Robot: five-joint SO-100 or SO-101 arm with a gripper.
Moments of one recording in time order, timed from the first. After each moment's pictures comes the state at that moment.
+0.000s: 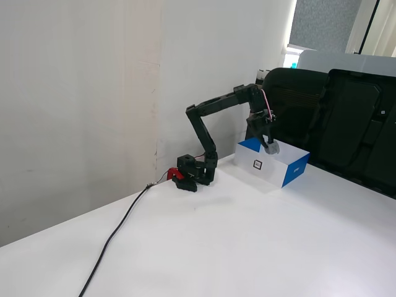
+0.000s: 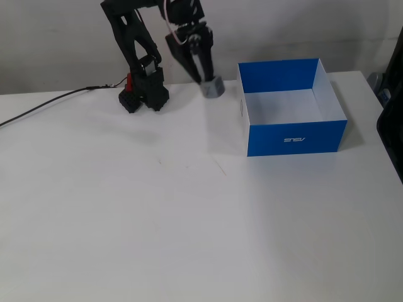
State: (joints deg) arm 44.6 122.6 89.4 96.8 -23.8
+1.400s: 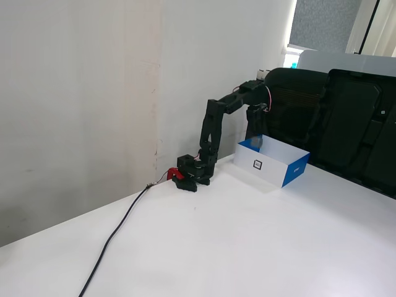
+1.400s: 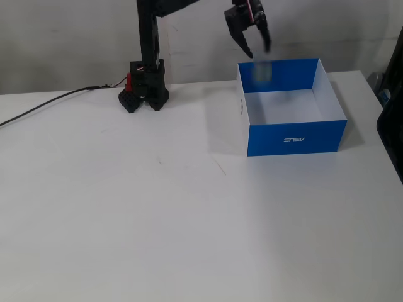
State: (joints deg) arm 77.9 86.5 55.5 104.2 -15.9
